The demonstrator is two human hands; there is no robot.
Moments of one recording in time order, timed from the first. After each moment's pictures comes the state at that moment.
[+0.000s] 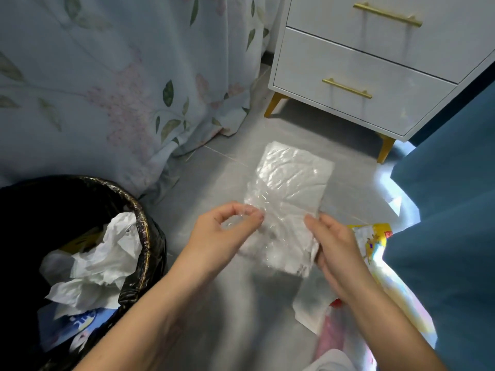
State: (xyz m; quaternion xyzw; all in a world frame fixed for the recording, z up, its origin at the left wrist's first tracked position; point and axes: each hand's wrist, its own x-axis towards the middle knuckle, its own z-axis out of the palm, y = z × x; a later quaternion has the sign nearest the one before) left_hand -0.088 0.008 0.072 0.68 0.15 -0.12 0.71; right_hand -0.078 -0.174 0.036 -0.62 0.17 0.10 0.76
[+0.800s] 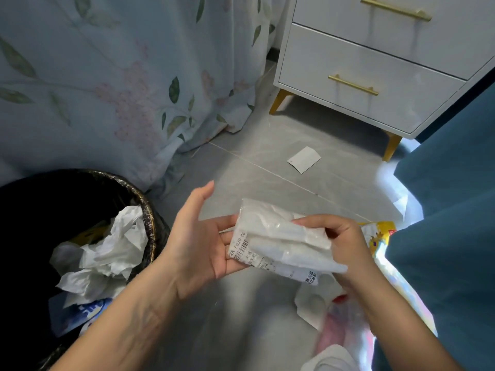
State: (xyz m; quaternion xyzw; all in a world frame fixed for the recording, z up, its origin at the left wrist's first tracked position) left_hand -0.093 0.034 0.086 0.37 0.27 -0.35 0.82; right_hand -0.082 -0.178 0.053 -0.70 -0.01 0.09 0.71
